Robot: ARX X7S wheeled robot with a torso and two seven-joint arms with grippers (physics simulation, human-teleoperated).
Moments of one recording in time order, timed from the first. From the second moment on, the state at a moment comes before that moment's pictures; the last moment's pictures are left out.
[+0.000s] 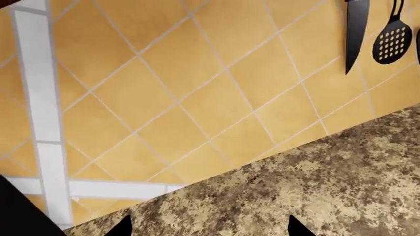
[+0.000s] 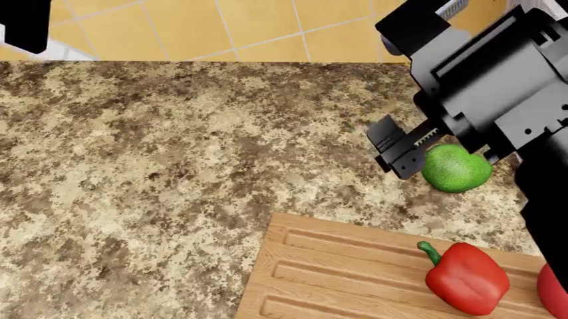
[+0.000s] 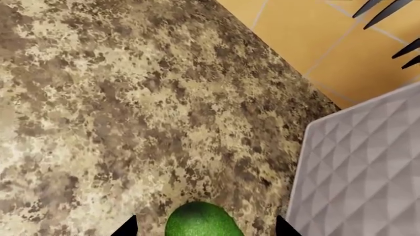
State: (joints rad) left arm -2.04 -0.72 1.47 -0.22 -1.61 -0.78 -0.46; right arm 1.76 0.36 -1.50 0.84 0.86 0.98 -0.32
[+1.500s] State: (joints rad) left arm -2.06 -0.73 1.43 -0.20 -1.62 -0.81 -0.47; right arm 1.61 0.35 -1.28 0.94 0.67 0.97 -0.34
